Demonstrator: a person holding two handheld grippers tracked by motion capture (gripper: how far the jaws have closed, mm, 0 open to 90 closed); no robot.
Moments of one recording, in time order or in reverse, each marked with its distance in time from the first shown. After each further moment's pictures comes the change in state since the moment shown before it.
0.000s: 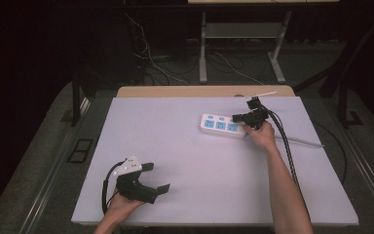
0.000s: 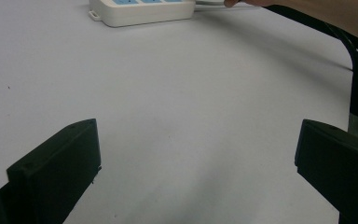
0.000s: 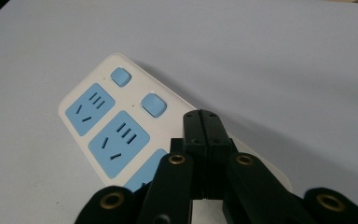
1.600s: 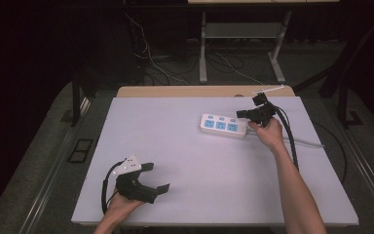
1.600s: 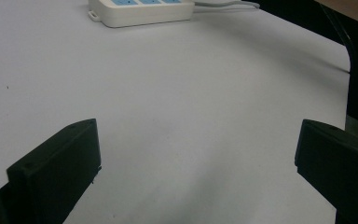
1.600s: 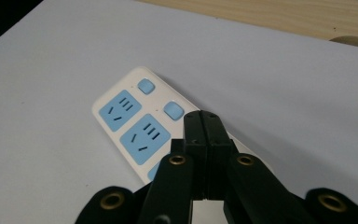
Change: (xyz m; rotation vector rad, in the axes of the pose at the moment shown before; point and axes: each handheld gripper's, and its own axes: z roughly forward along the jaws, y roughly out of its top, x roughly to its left) left arm 0.000 0.000 -0.001 -0.004 -0.007 -0.010; right arm 0.015 0.011 -0.038 -0.031 -0.002 -0.075
